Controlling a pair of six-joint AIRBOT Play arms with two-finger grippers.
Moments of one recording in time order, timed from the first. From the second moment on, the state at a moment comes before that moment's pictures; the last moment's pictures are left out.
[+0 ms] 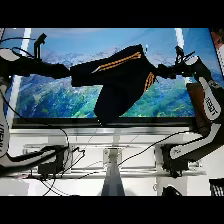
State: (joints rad) left arm 0.12 -1.36 1.21 0.85 -1.30 -1.05; right arm -0.17 -1.72 1.28 -0.95 0.87 1.26
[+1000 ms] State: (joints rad) left arm -0.36 -1.31 0.60 0.60 -1.03 -1.14; right arm -0.17 -1.57 1.25 -0.99 0.90 1.26
